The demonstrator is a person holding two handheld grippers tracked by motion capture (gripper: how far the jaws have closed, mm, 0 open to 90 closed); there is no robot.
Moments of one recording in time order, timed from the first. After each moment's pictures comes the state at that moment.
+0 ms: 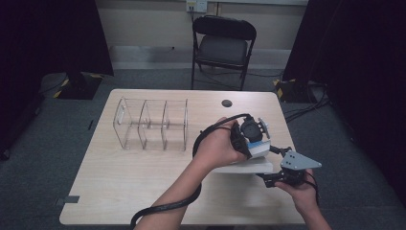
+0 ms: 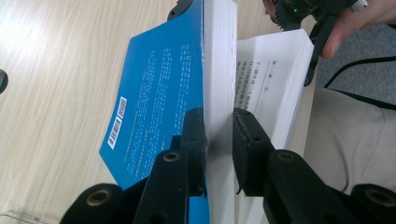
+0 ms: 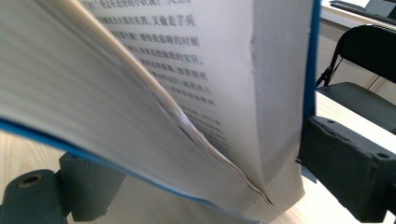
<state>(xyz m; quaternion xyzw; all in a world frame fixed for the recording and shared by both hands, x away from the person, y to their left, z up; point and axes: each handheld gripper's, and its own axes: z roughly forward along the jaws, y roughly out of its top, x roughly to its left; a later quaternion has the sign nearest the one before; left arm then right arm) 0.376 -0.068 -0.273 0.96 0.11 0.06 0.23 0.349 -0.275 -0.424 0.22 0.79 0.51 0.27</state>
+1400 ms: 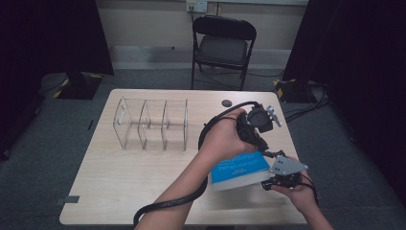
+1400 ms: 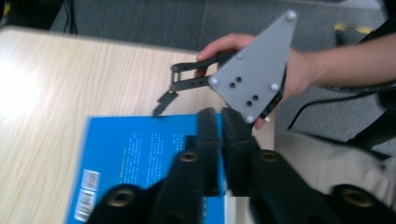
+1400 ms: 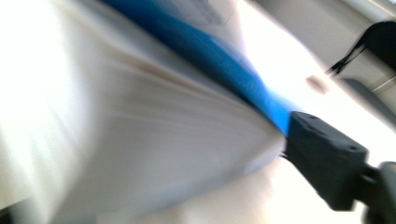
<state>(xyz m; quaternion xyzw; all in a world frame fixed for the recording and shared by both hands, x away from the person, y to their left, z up) 0.375 -0.072 -0.249 0.95 0.10 0.04 0.30 0.353 -0.269 -0.446 0.15 0.85 0.42 0.28</state>
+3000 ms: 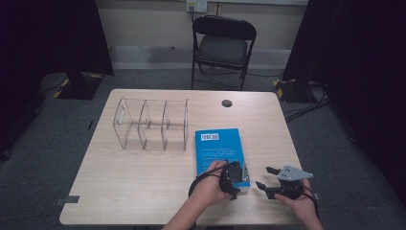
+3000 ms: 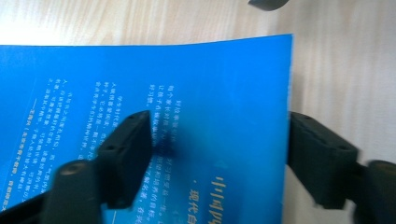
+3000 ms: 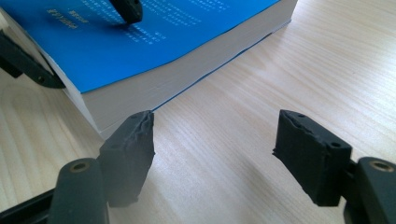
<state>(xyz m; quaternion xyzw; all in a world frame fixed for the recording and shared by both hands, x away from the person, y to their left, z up) 0.358 -0.063 -0.456 0.95 0.07 0.14 0.26 0.338 -0.297 -0.495 0.30 0.83 0.43 0.21</state>
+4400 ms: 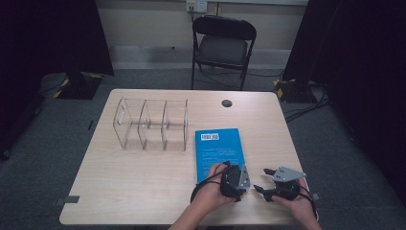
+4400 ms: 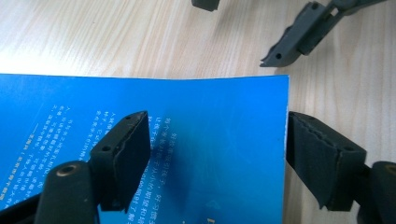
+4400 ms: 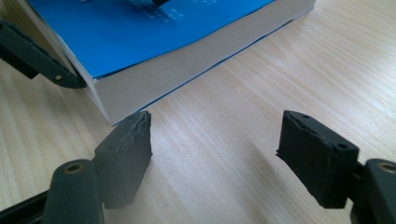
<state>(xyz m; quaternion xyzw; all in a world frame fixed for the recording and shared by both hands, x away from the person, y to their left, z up) 0.351 -0.064 -0.473 0.92 0.08 0.17 0.34 0.339 -0.288 -0.498 0.27 0.86 0.39 0.20</state>
